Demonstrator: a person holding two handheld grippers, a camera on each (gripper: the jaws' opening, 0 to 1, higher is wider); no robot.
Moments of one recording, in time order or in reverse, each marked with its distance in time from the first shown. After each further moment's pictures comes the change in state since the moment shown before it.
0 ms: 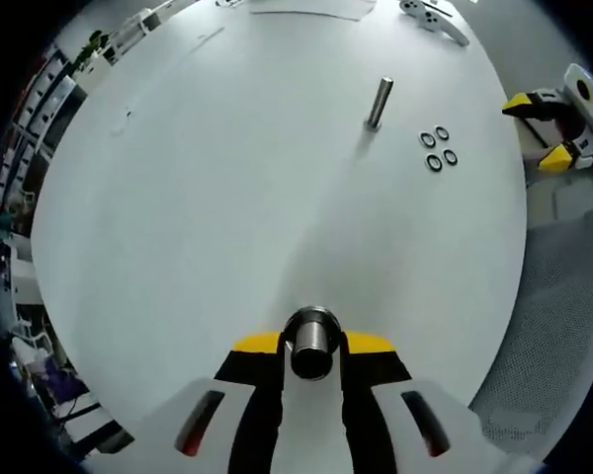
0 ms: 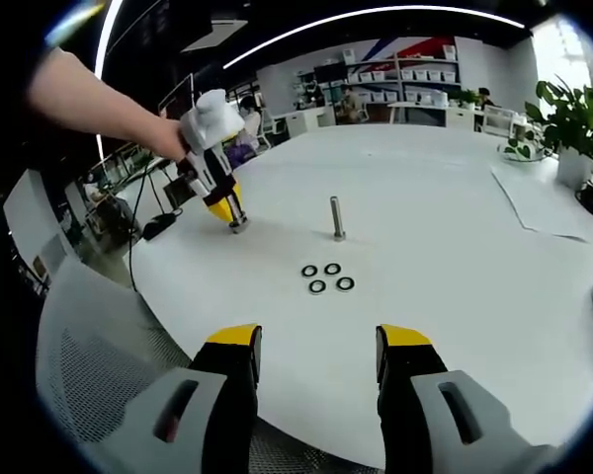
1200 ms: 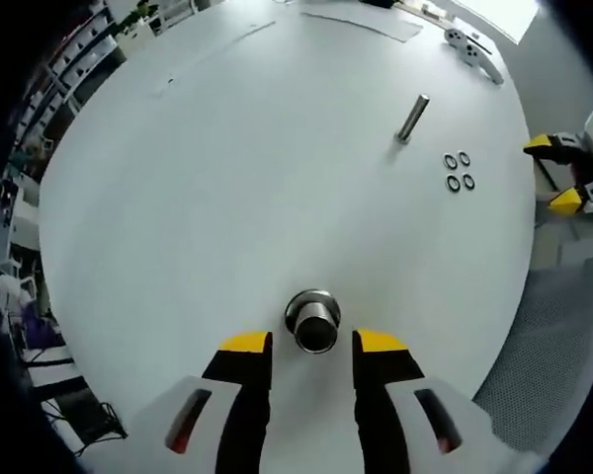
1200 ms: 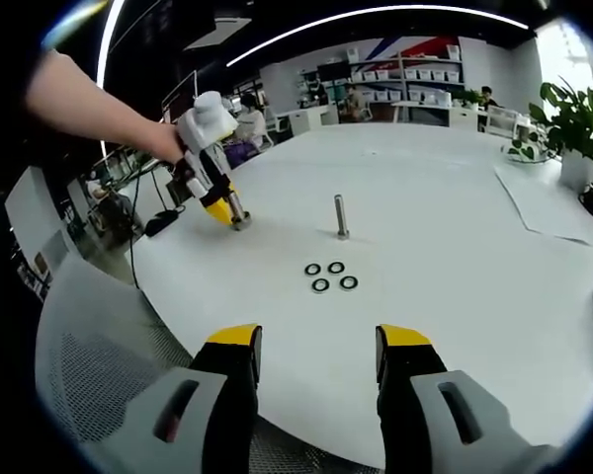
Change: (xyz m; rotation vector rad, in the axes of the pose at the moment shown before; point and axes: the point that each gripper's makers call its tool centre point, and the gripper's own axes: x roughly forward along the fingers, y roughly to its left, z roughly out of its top) left arm -0.008 0.001 -0.014 -0.217 -0.075 0.029; right arm 0.001 0.003 -0.001 -0.014 0.009 0.014
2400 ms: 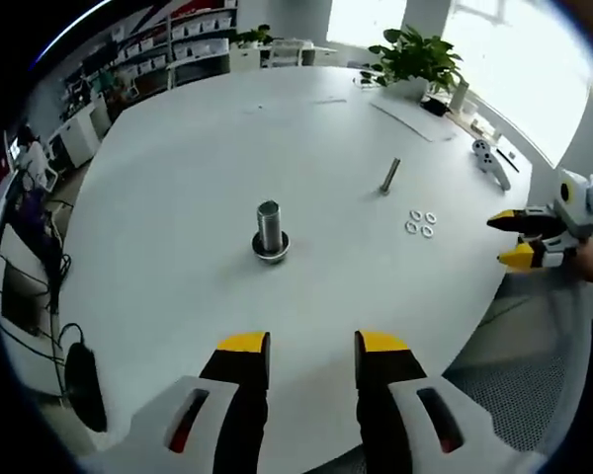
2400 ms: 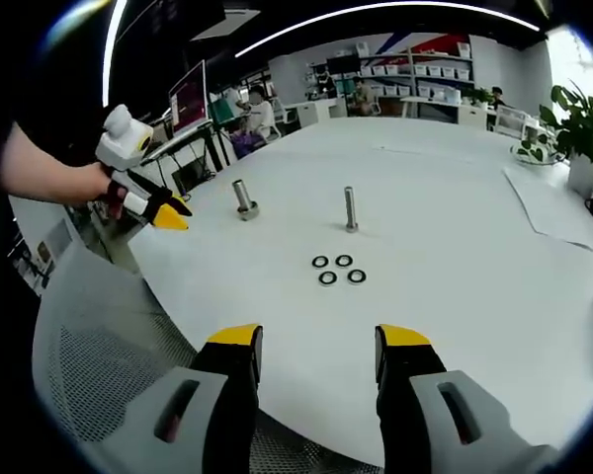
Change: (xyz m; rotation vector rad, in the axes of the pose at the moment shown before) left arm -0.046 -0.071 -0.059 -0.423 -0.398 0.058; right arm 0.002 0.004 -0.005 -0.028 0.033 0.013
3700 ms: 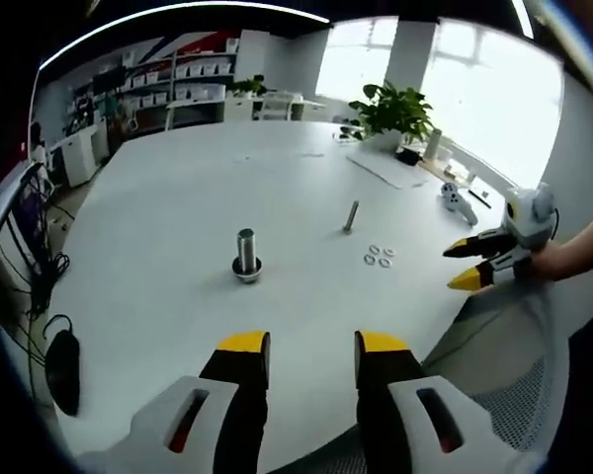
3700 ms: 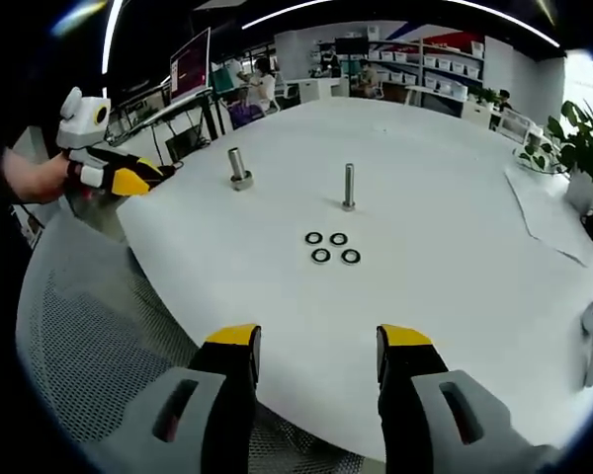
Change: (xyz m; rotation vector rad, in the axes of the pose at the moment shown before) left arm -0.032 -0.031 -0.001 -0.008 -0.245 -0.087; right arm 0.002 -0.006 -0.017 -0.088 0.113 -0.051
